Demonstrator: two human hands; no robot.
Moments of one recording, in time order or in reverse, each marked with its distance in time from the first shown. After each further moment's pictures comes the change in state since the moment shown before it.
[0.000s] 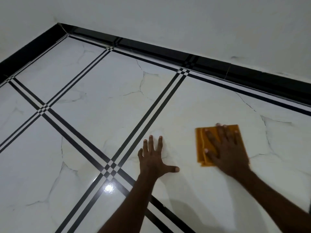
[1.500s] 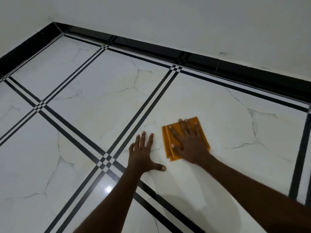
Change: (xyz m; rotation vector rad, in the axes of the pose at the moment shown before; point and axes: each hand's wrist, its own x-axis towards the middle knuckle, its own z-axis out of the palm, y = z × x) left_hand -0.007 -0.029 0.009 0.062 -0.037 0.096; right_hand 0.023 -0.078 0.005 0.008 -0.022 -0.183
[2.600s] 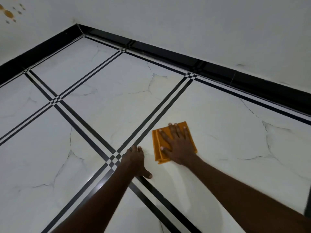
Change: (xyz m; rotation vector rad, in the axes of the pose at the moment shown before) left_hand -0.031 -0.036 -0.040 0.209 -0.220 -0.180; right_hand 0.044 -0.067 0.012 0.046 -0.003 -0.121
